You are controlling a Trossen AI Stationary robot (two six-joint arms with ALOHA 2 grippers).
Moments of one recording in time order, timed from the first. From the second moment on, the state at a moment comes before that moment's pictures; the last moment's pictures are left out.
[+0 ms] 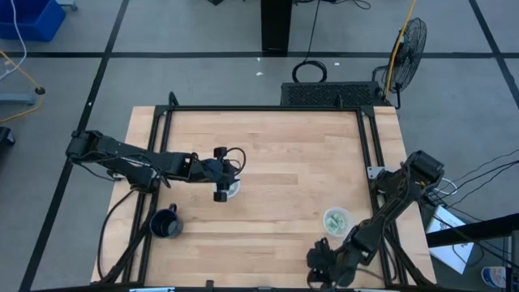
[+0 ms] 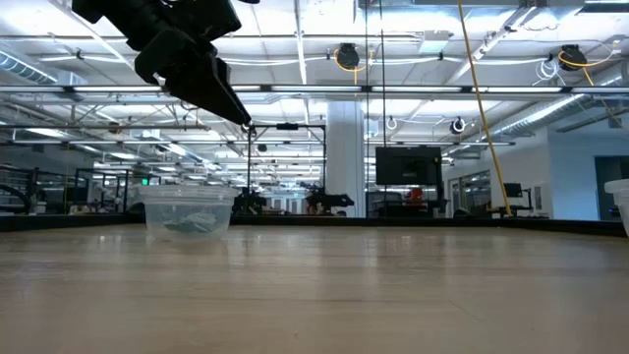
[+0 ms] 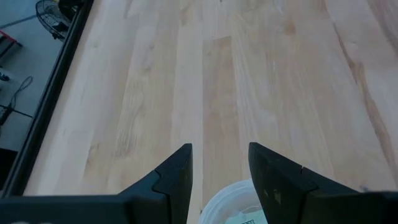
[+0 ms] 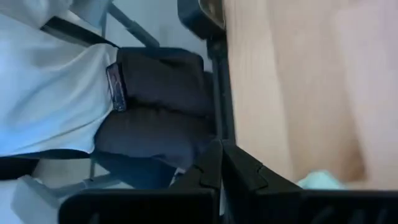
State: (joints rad) left arm -0.11 1.30 0.79 -0.23 -0.27 0.13; right arm 0.87 1.71 1.00 -0.05 0.13 1.05
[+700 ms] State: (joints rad) left arm -0.11 1.30 0.79 -0.23 -0.27 0.16; right arm 0.86 1.85 1.05 -0.36 0.00 1.09
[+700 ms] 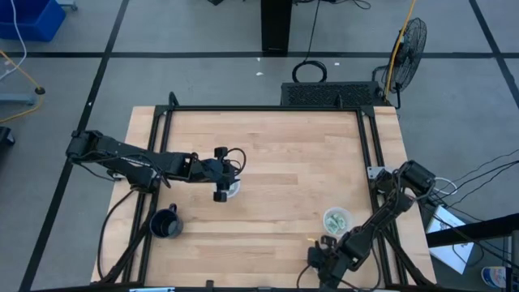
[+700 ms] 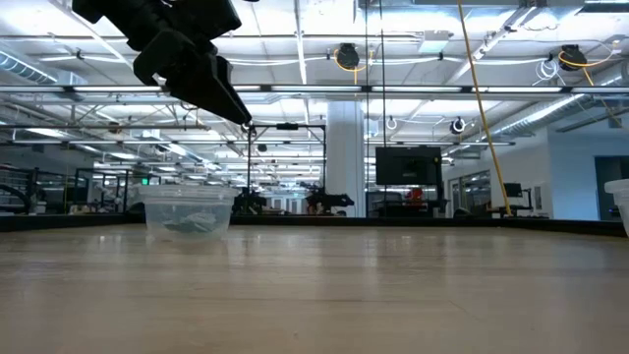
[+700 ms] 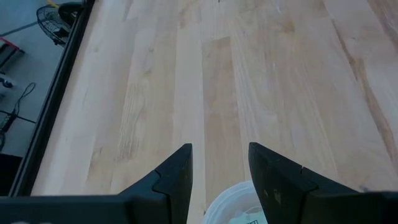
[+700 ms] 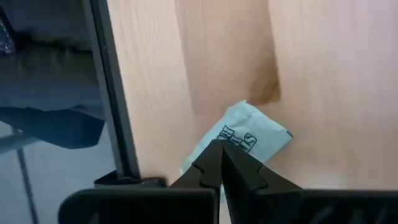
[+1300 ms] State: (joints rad) left arm -0.11 1.30 0.79 -0.23 -0.27 0.25; right arm 0.59 1.85 1.05 -0.40 0.19 0.61
